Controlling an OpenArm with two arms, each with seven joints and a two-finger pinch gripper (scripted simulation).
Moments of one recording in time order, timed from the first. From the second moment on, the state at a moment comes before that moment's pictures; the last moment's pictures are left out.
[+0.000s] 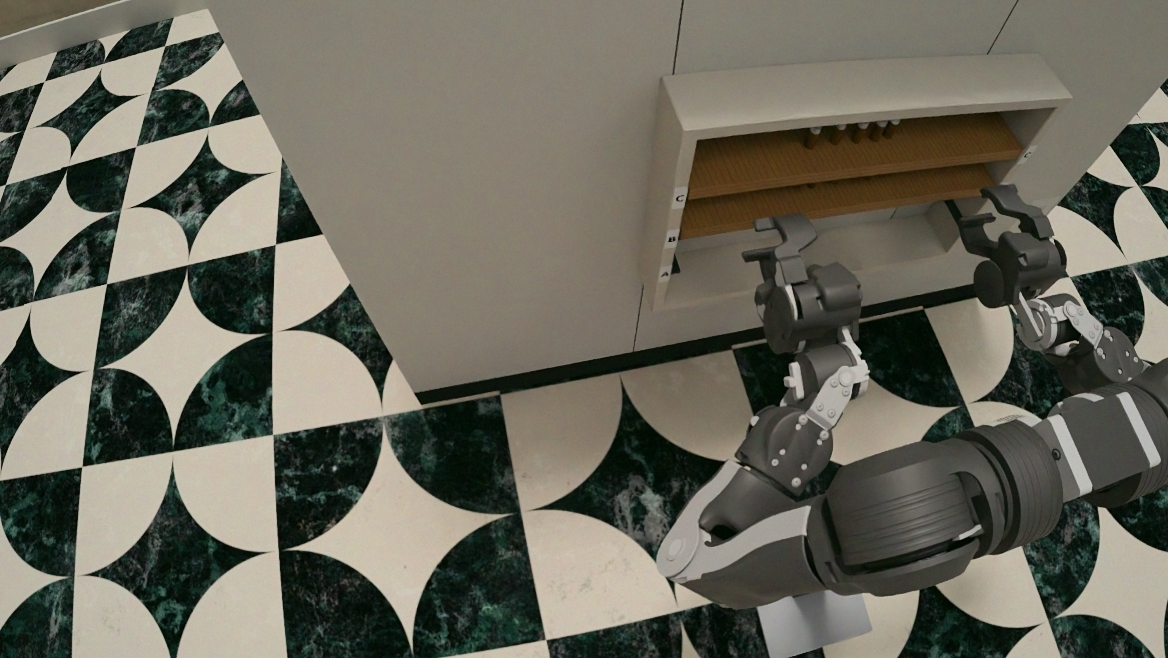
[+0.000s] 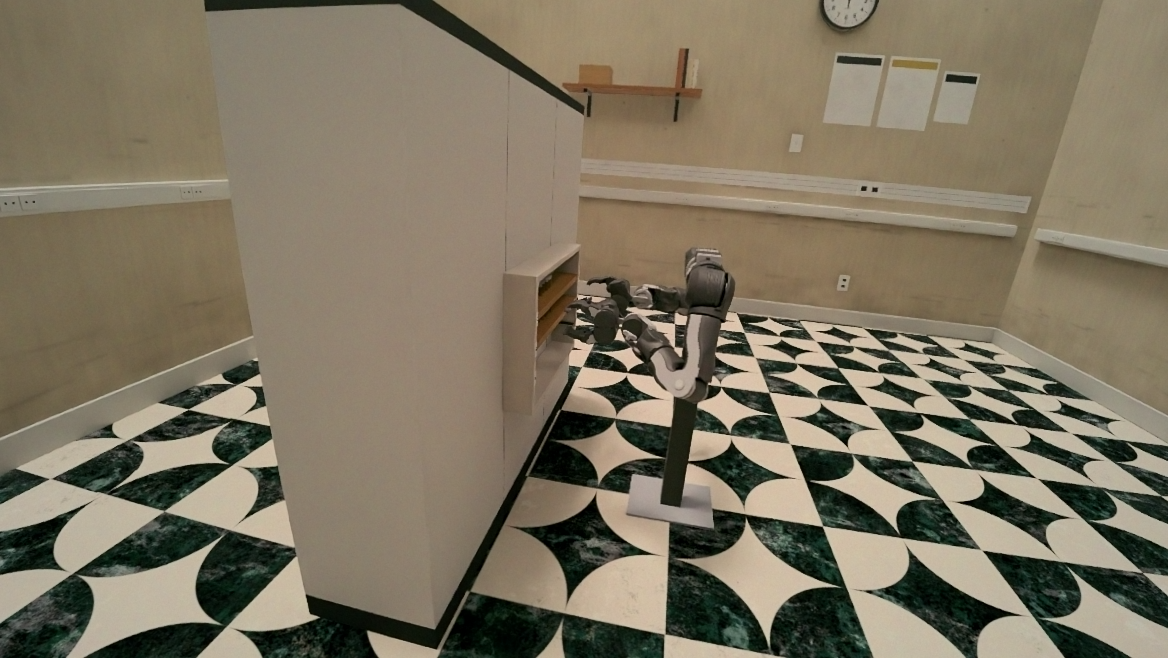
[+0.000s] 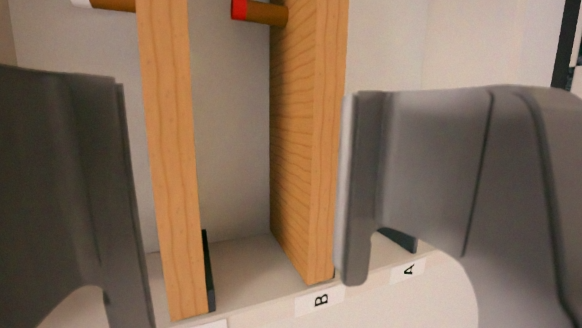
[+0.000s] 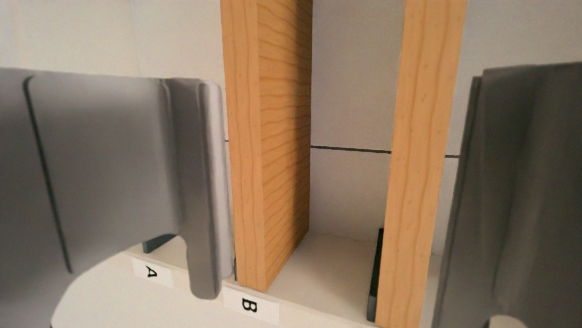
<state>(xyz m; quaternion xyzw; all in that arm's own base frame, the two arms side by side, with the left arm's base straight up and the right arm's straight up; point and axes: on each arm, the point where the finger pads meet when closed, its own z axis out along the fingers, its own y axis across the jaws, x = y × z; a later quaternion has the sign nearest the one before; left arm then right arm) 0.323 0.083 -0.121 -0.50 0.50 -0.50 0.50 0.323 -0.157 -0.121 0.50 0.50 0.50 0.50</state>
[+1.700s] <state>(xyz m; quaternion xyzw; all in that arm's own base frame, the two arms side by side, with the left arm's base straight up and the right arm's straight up) 0.323 0.083 -0.150 -0.50 0.50 -0.50 0.50 0.323 -0.157 -0.150 0.50 0.50 0.50 0.50</state>
